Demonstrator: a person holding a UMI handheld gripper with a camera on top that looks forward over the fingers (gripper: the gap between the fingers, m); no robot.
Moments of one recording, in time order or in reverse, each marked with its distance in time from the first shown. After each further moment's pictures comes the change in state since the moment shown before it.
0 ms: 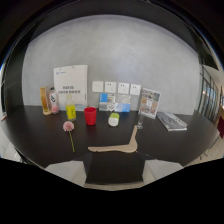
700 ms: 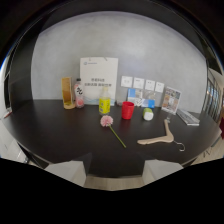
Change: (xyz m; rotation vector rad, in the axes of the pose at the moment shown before) arm -0.205 0.022 -0.010 -0.043 -0.034 -0.020
